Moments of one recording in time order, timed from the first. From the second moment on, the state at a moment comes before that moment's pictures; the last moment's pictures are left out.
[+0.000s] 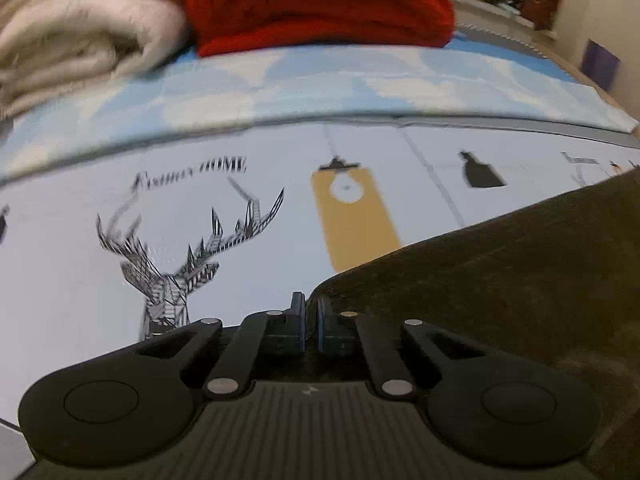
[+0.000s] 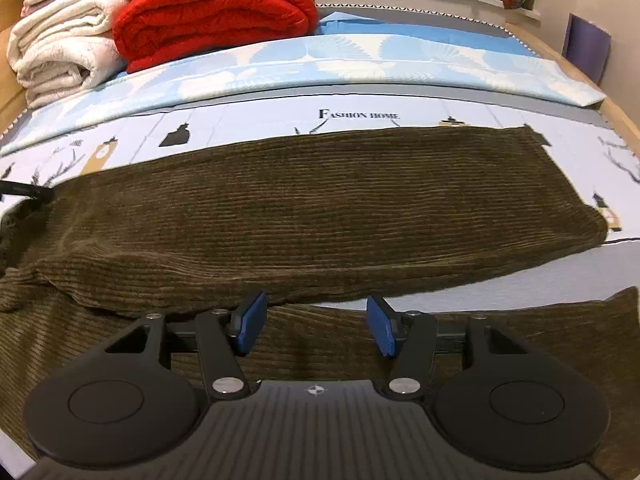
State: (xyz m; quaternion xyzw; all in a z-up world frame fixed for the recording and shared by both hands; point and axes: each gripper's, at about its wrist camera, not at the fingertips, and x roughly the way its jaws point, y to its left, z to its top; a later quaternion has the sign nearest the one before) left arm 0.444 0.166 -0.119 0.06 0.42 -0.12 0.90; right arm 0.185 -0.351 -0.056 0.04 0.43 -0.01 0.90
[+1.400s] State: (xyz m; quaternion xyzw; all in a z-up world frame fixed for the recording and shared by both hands) left arm 0.225 0.248 -0.139 -0.33 0.55 0.01 0.77; right arm 0.151 -0.470 -0.077 0.34 0.34 -0.09 0.87
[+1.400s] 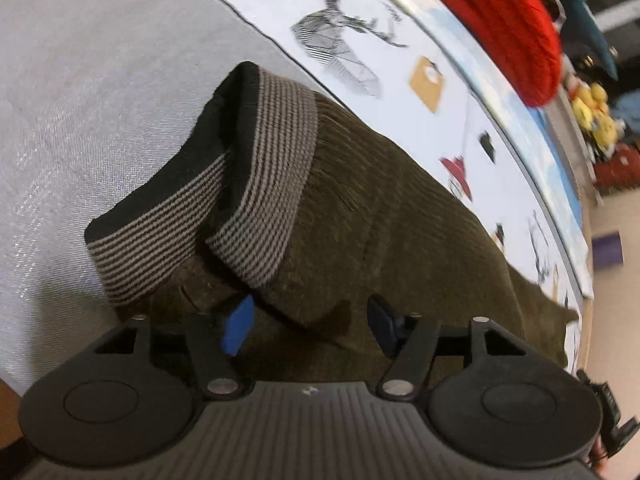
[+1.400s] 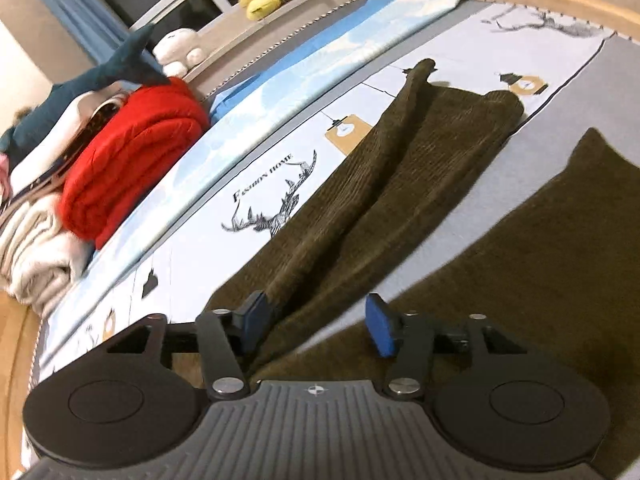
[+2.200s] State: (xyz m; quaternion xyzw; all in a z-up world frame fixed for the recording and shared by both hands) left arm 0.239 0.244 -0.097 -0.24 0.47 0.06 0.85; right arm 0.243 -0.507 -0.110 0.43 0.33 -0.07 0.84
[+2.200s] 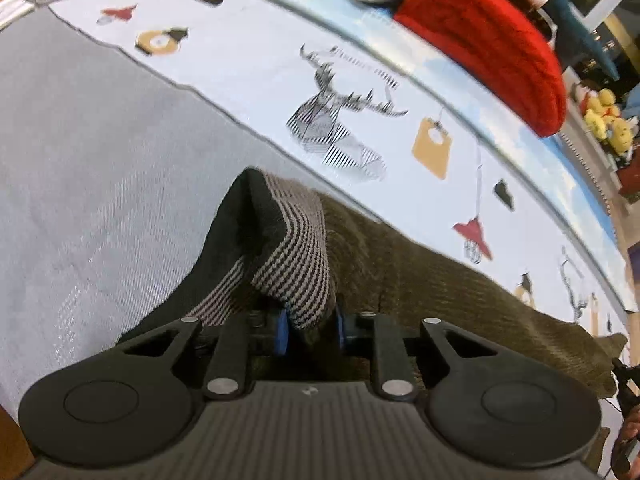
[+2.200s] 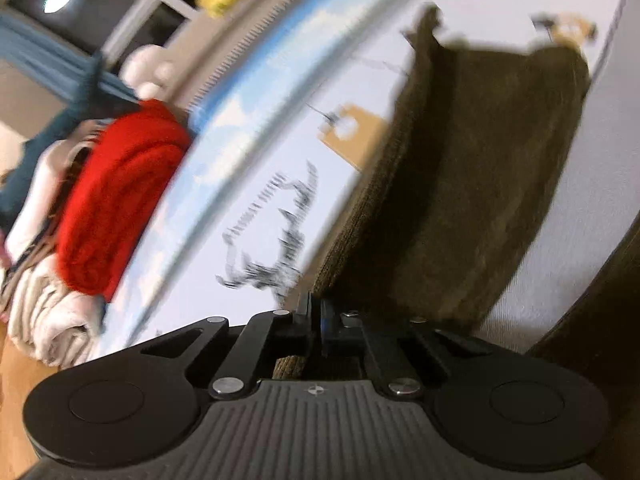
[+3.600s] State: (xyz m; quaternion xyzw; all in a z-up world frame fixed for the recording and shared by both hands) left arm 0.213 0.277 -0.121 -0.24 0.53 0.11 0.81; right arm 0.056 -0.650 -0.129 0.43 0.35 -0.25 0.80
